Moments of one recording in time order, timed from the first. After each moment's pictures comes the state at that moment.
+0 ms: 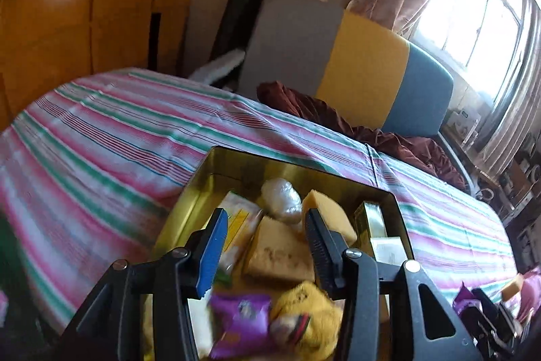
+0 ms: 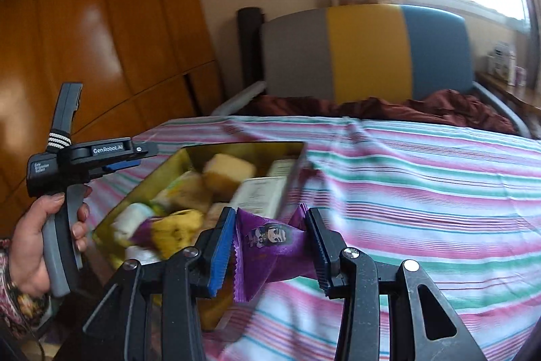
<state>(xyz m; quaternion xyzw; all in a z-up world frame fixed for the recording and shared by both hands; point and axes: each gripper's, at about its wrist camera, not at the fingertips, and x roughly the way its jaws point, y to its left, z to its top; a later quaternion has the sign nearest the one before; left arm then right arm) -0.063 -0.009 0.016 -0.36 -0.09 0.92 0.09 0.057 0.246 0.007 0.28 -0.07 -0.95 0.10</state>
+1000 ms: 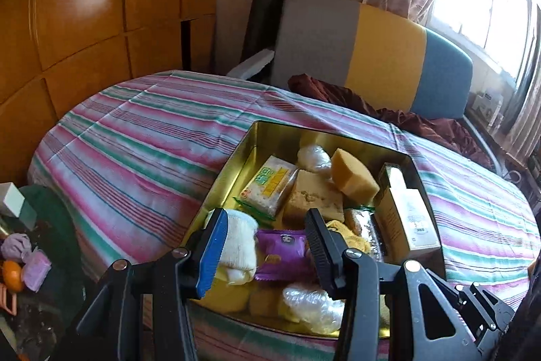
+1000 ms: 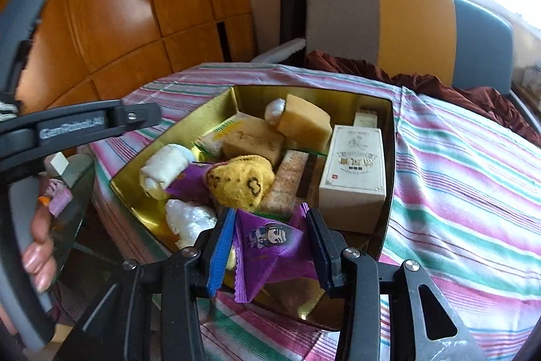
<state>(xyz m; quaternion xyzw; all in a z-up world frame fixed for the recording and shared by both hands) 0.006 -0.017 0.020 -0.37 -0.04 0.93 0.02 0.044 0.156 -0.027 0.36 -0.01 -0.92 0.14</state>
